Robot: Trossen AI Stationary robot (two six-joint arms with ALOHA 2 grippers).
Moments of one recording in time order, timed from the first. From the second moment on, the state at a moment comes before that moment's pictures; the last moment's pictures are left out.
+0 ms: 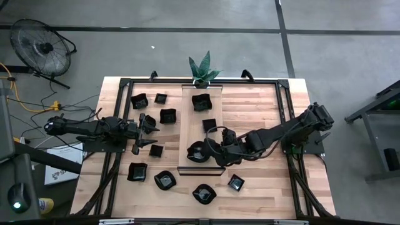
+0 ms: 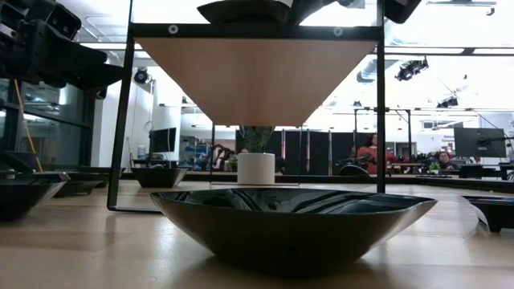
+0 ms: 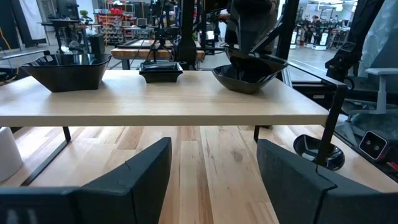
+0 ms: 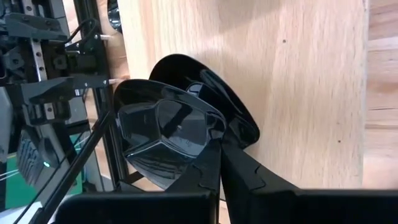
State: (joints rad) left arm -0.12 0.05 0.01 0.02 -0.04 -0.03; right arm 0.37 1.70 1.50 -0.76 0.35 2.02
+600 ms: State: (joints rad) left arm -0.12 0.05 0.01 0.02 -0.04 -0.03; right arm 0.34 1.70 1.50 -0.75 0.33 2.02
